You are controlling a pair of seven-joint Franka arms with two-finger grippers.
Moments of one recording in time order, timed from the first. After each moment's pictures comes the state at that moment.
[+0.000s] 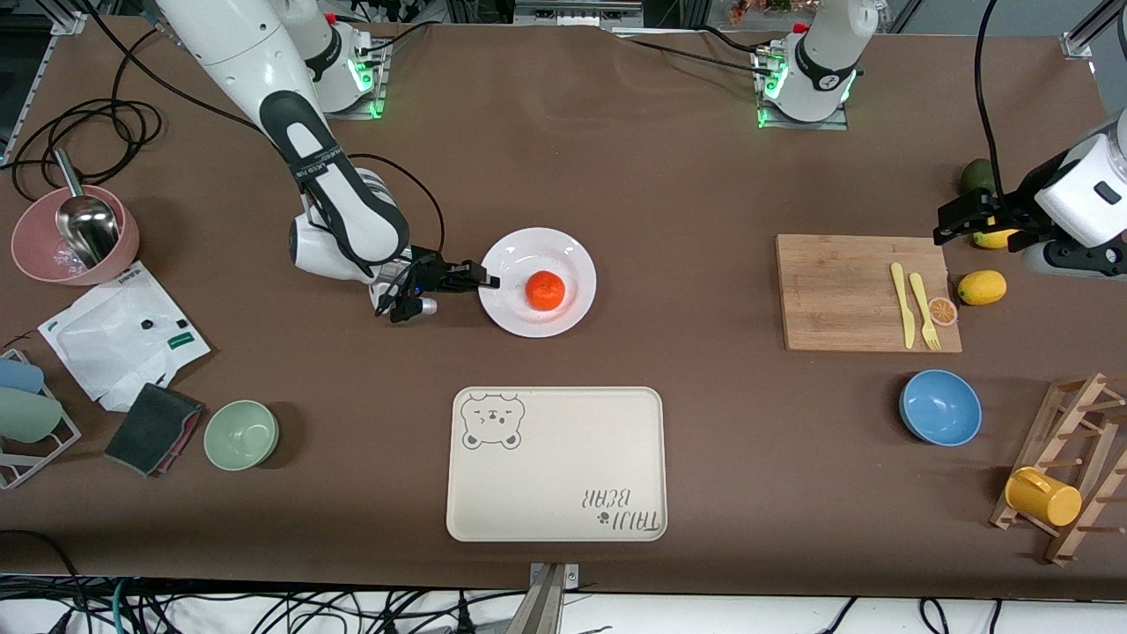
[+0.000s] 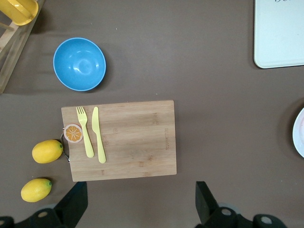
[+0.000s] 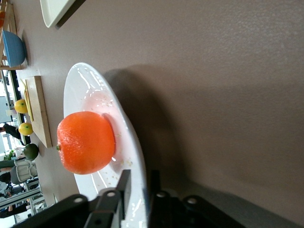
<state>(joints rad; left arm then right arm) 0.05 0.08 -0.06 -1.56 -0.03 1.55 0.05 0.23 0.56 0.24 -2.11 1.40 2.45 -0.80</state>
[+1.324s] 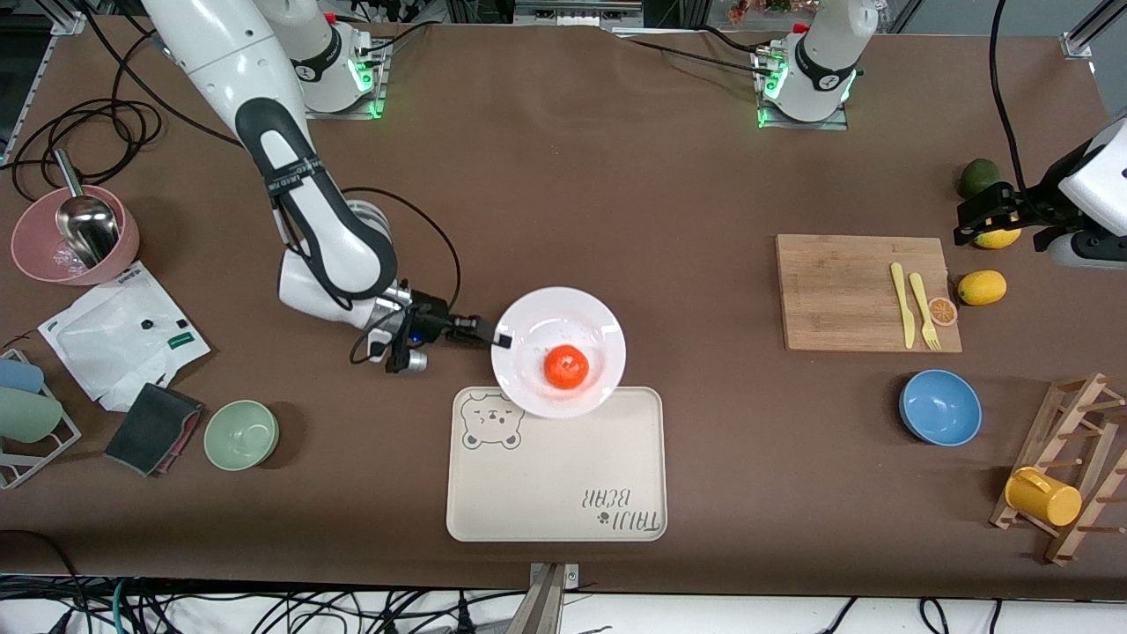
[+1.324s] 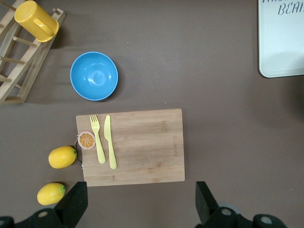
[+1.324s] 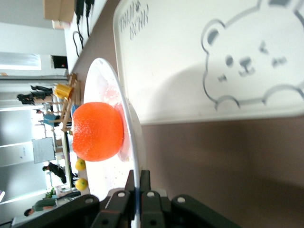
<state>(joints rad) 0.05 0.08 -0.06 -1.51 0.01 1.55 0.05 0.23 0.71 0.24 -1.70 1.45 2.46 -0.61</state>
